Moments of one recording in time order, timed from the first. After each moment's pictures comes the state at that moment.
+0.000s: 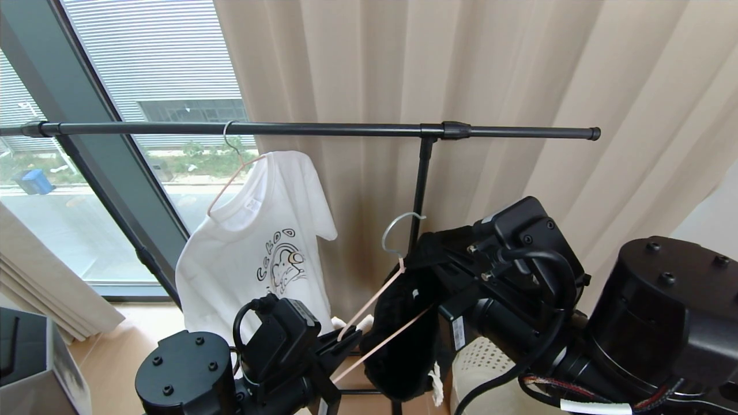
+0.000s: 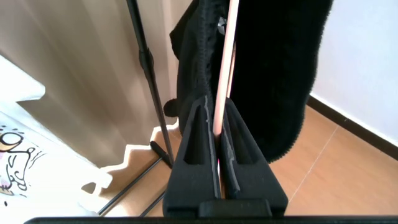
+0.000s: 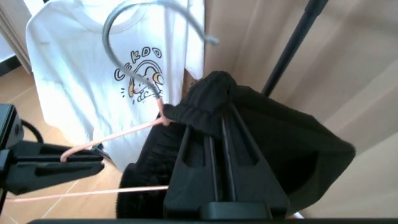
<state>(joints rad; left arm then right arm) -0.80 1.92 -0.18 -1.57 0.01 0.11 0.99 1.64 -0.64 -0.90 -0.52 -0.11</state>
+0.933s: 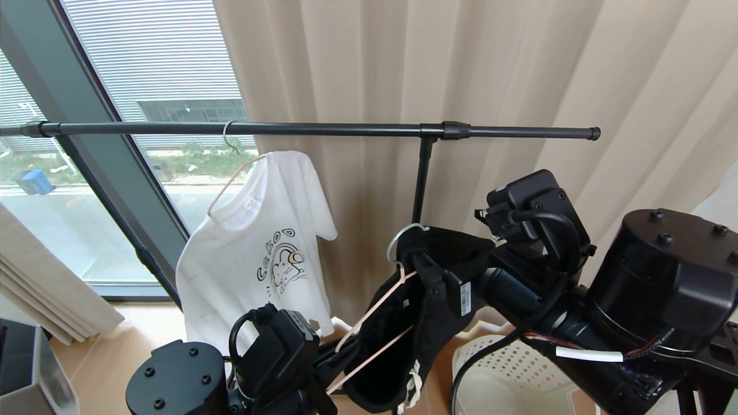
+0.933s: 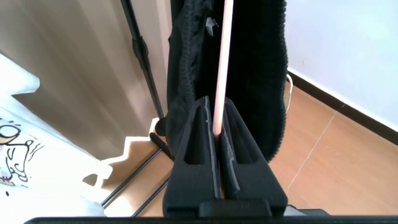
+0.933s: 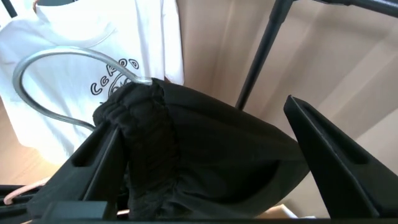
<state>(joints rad) -0.82 1.90 -0.15 -1.57 0.01 0.13 0.92 1.65 -0.67 -0.92 -0.53 -0.11</state>
